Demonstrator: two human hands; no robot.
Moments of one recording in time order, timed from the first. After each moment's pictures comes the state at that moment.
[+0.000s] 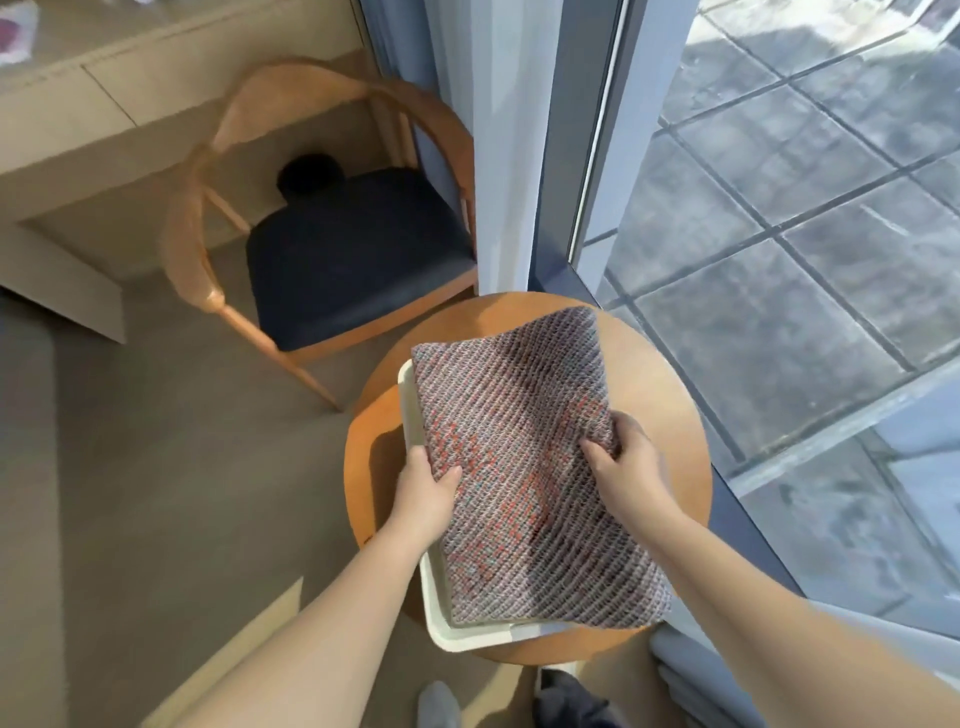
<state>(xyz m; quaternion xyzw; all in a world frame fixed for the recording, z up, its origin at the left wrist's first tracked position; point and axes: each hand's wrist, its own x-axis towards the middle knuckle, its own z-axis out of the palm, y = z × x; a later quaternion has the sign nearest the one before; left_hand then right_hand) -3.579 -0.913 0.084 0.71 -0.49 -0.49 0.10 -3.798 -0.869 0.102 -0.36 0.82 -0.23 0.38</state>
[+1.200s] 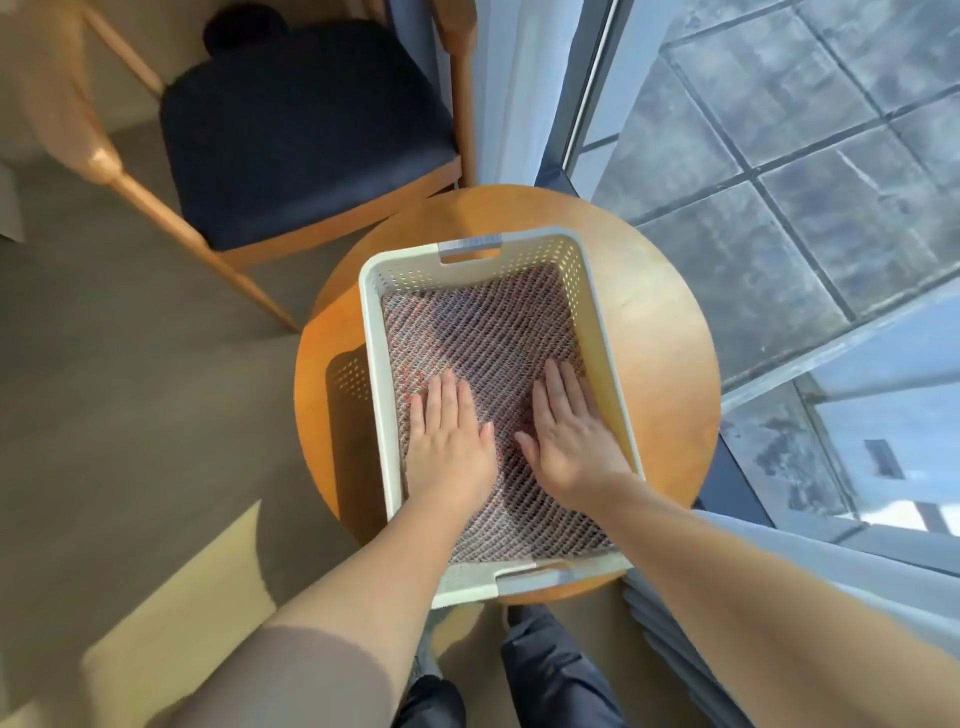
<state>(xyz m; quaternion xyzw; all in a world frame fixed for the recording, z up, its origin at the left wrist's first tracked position) -3.609 -0.873 -0.028 0.61 -0.77 -0.17 -0.09 -3.761 -0.850 -0.008 -0.72 0.66 0.10 0.19</state>
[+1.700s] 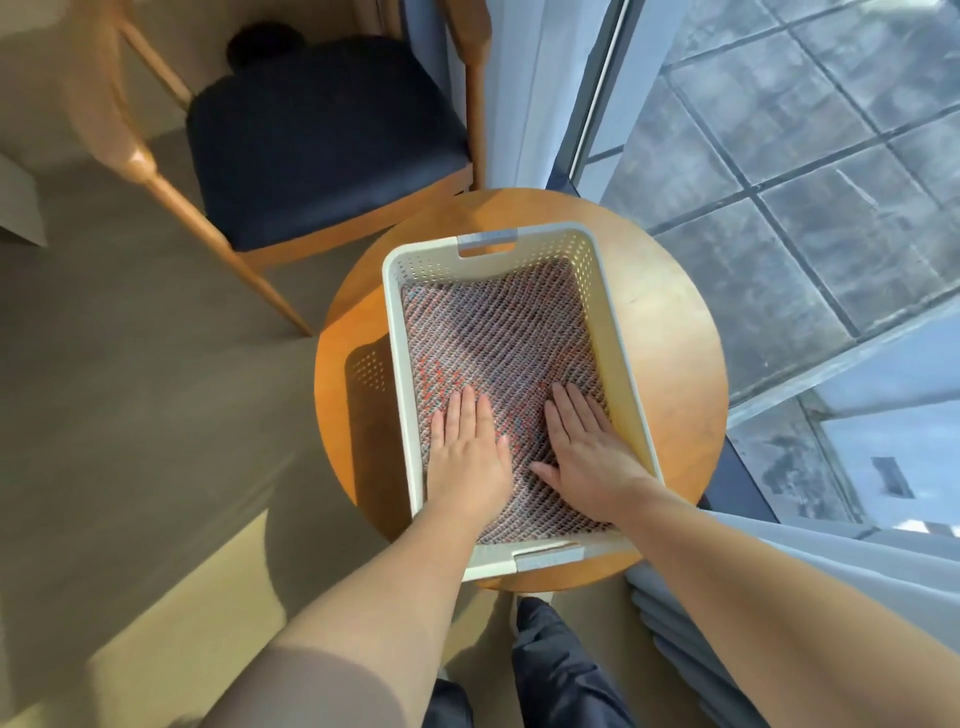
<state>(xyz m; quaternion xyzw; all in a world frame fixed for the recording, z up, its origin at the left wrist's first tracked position) -3.600 -0.847 -0.029 0.60 -0.76 -0.23 -0.08 -3.764 -0.823 -0.016 -0.74 0.61 0.22 0.18</state>
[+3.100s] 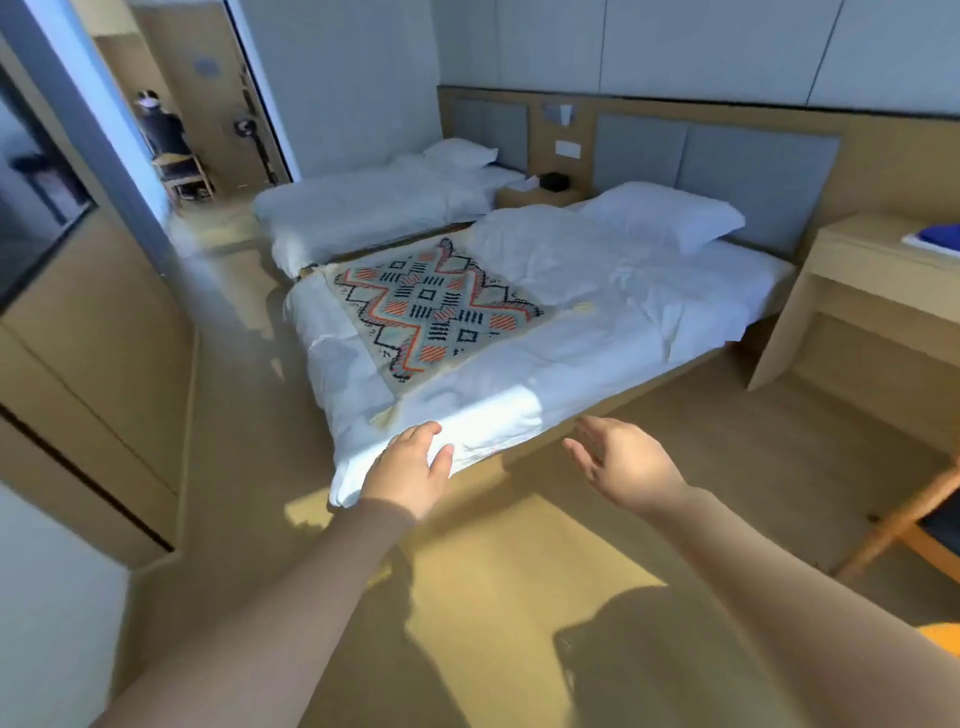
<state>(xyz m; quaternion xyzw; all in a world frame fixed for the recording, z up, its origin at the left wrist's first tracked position) -3.232 -0.276 0.334 0.96 -0.15 -0.01 0.23 -3.309 -0.525 0.332 -0.96 0.05 -0.10 0.24</state>
